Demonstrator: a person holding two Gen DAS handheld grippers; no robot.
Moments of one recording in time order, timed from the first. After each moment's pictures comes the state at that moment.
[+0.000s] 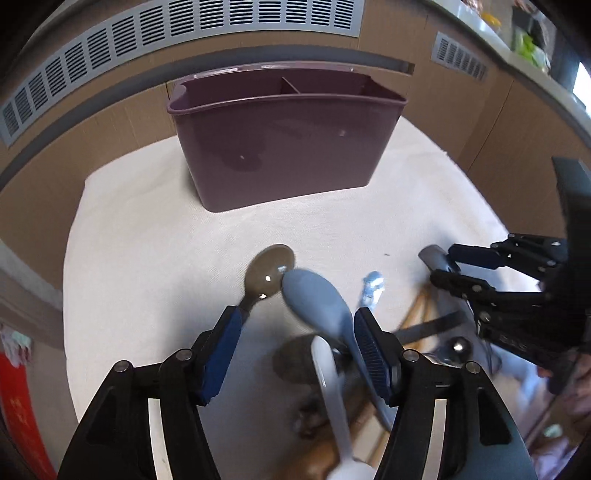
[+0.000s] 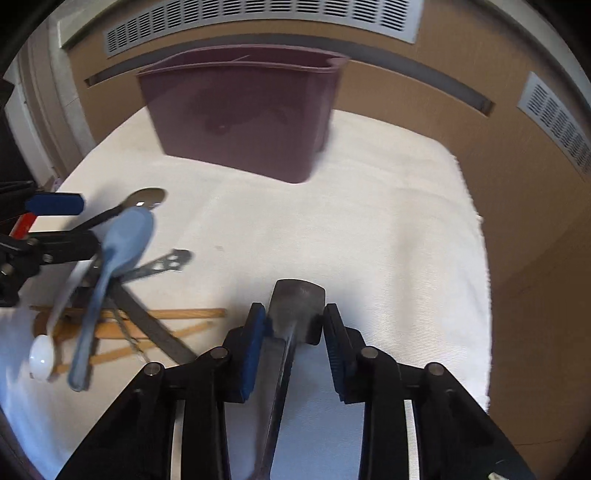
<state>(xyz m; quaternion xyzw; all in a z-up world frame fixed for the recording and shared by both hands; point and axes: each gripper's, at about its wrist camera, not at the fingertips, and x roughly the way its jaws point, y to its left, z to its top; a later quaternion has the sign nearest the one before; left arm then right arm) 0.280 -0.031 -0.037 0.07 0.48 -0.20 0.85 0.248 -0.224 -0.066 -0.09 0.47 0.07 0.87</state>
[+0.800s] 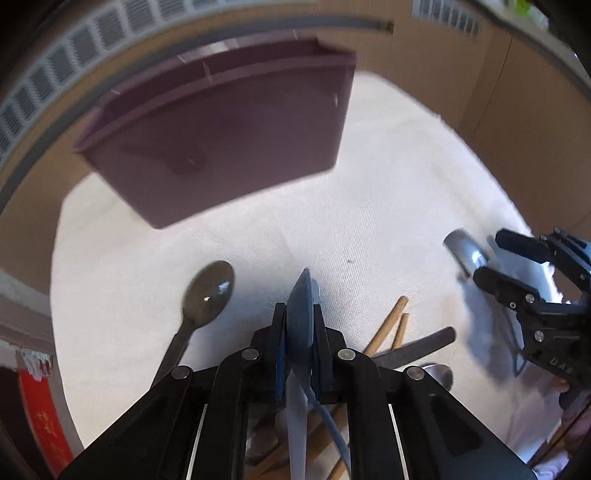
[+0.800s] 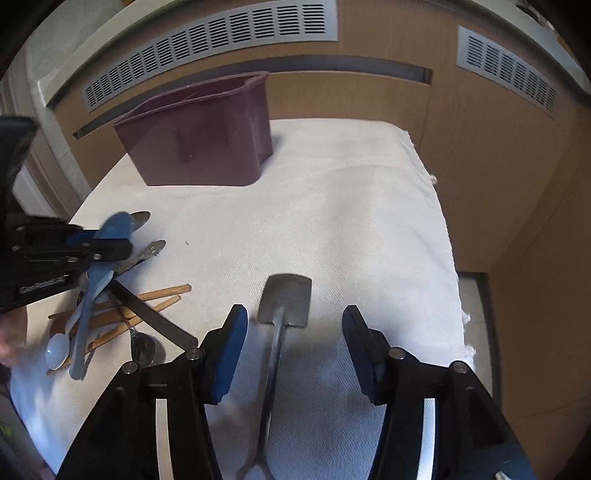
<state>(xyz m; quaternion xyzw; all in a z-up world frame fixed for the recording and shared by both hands) 0.282 -0.088 -0.049 0.13 0.49 -0.19 0.84 0.221 -0.277 -0.068 0.01 0.45 0.06 0.89</state>
